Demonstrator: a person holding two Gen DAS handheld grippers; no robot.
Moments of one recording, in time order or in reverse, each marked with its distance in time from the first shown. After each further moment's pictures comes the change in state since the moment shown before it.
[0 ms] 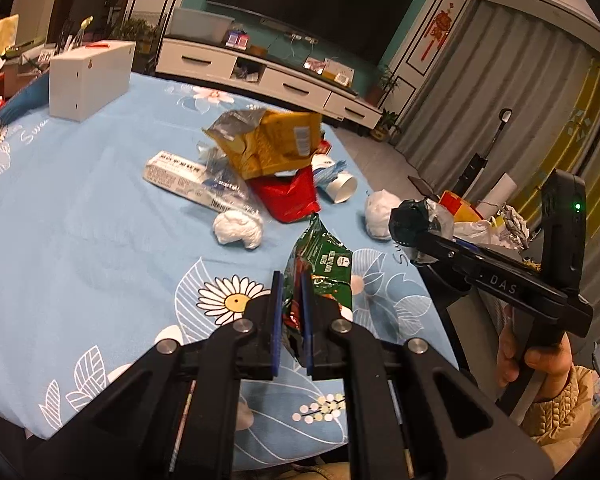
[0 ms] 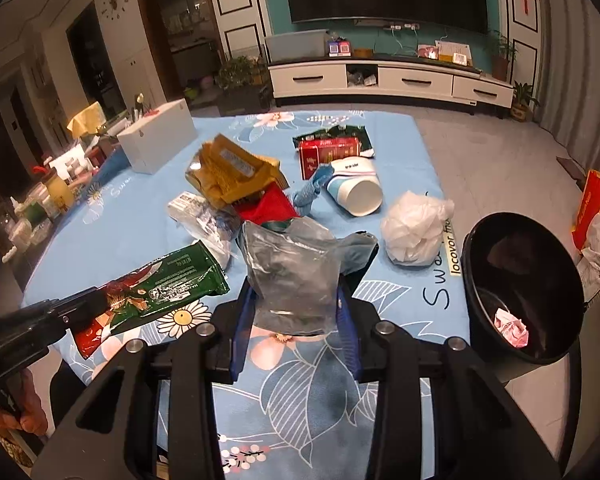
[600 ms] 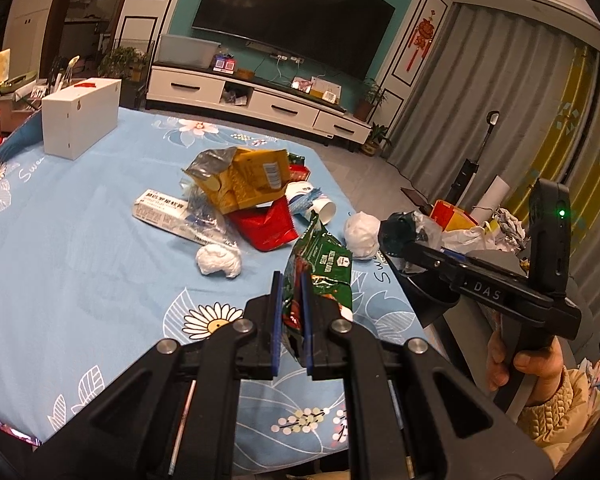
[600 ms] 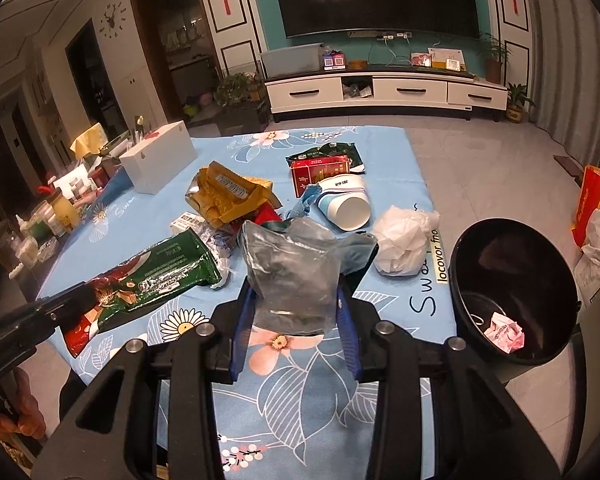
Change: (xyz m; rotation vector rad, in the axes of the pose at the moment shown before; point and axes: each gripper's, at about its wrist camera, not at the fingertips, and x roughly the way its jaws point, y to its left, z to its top) left arm -0.020 -0.028 0.012 0.062 -0.070 -0.006; right arm -0.019 -0.014 0.004 0.036 -0.049 0.016
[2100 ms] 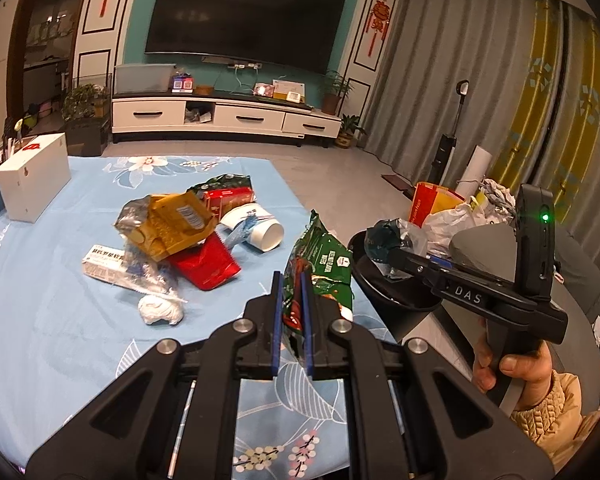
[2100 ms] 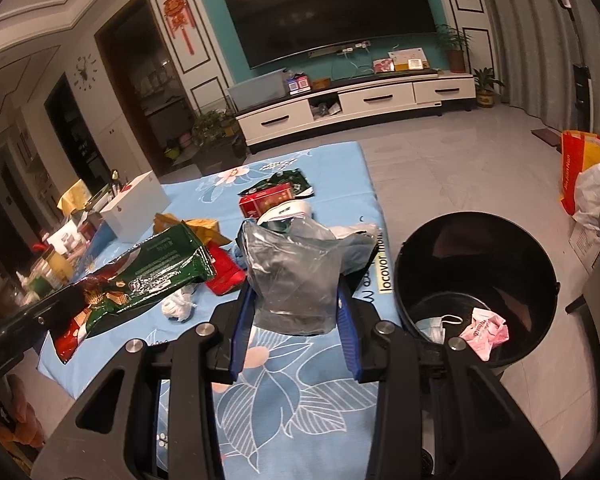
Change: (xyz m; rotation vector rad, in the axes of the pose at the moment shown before) left arm 0.029 -0.081 0.029 0.180 -0.004 -0.033; right arm -0.024 -0.077 -0.003 0.163 -0.103 -0.009
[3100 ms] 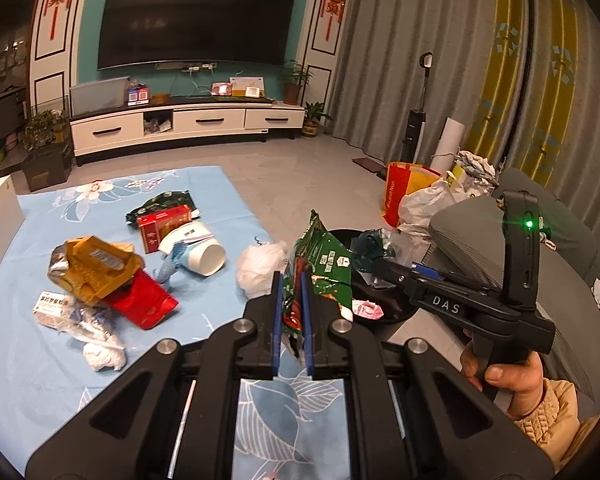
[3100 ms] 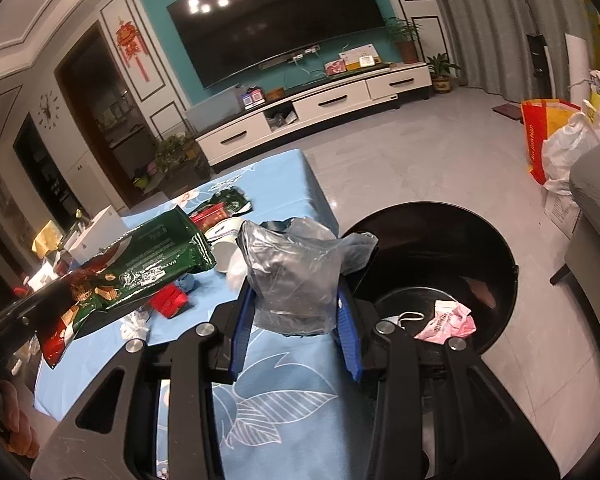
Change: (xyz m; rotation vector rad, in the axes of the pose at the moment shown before) left arm 0.052 -0.064 0.023 0.134 0.030 -0.075; right arm -0.006 -0.067 -0.004 0.142 -0.044 -0.086
